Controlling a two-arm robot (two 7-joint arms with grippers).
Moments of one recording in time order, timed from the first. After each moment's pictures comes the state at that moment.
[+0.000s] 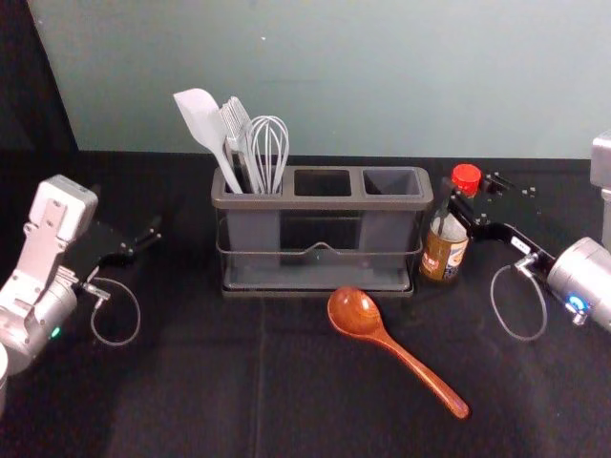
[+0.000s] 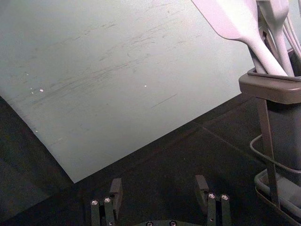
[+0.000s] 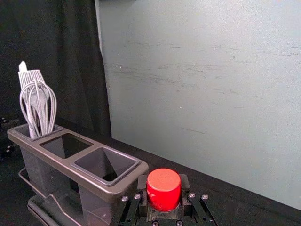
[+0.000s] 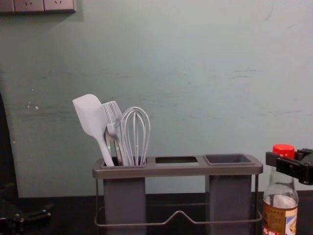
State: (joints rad) left arm -0.20 0.60 0.45 -1.41 -0.25 -0.12 0.03; right arm 0.21 0.46 -0.24 -1.48 0.41 -0.02 0.42
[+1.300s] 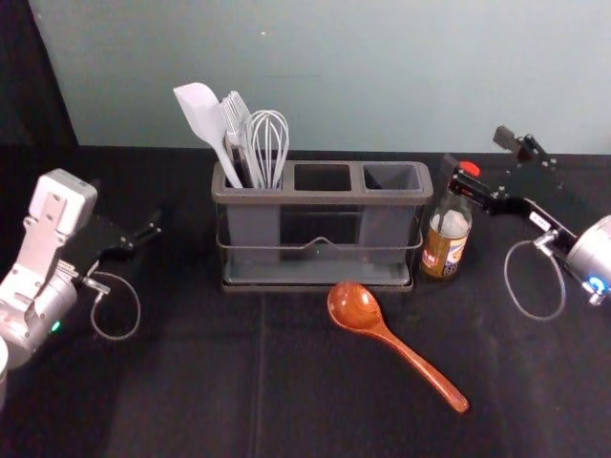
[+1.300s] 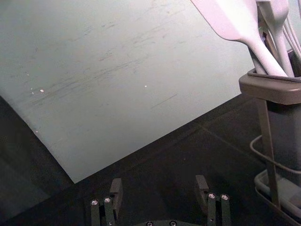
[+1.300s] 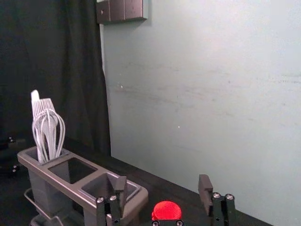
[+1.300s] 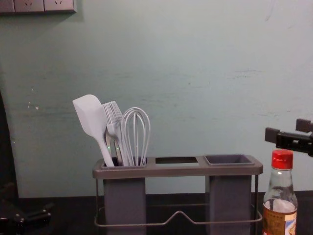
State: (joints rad) left arm -0.20 0.60 0.45 -1.41 -0.25 -0.12 0.03; right arm 0.18 0.48 -0.19 -1.57 0.44 -0.03 0.42
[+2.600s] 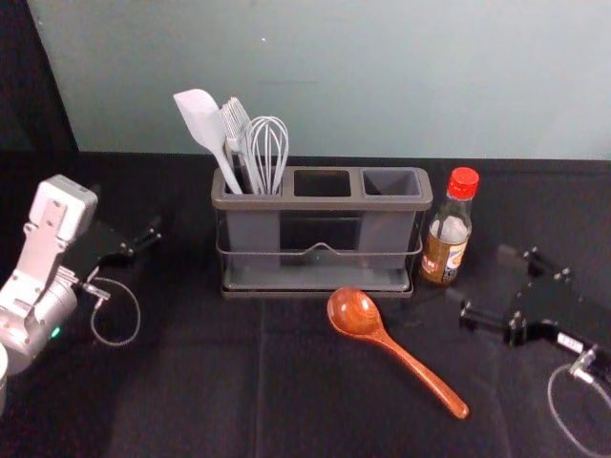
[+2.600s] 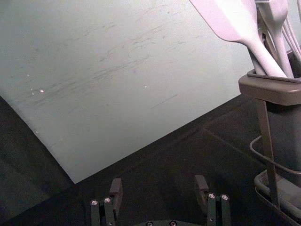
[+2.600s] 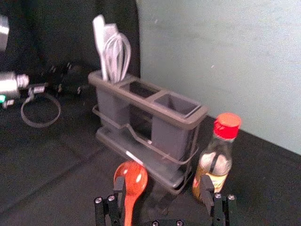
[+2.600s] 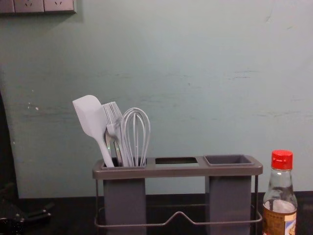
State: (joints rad) left arm -0.20 0.60 0.45 -1.41 -0.25 -0.12 0.03; right arm -0.18 0.74 -0.12 -1.98 0.48 0.22 0.36
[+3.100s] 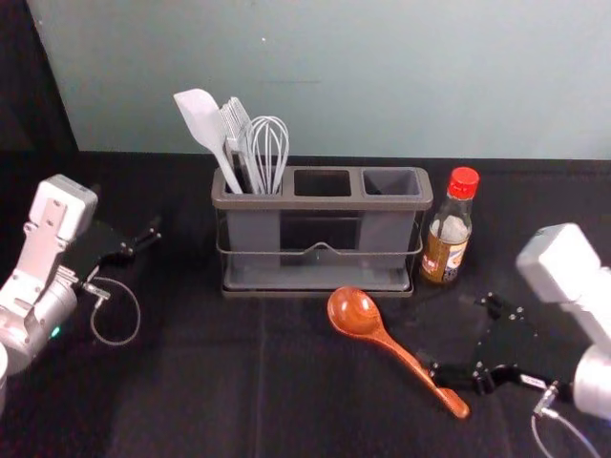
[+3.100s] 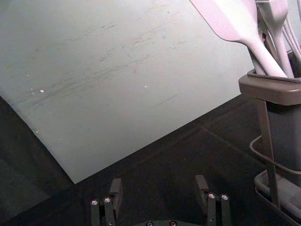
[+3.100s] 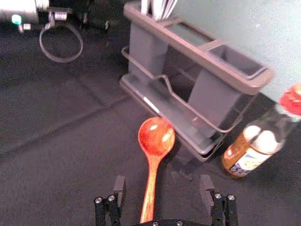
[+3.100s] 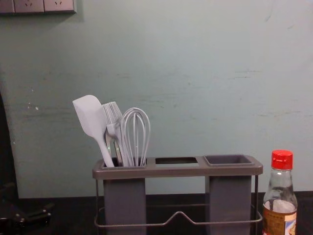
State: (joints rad) left arm -0.20 0.60 0.45 -1.41 -0.25 -0.12 0.03; right arm -0.09 0.80 -0.28 -2.00 0.32 0.41 0.40
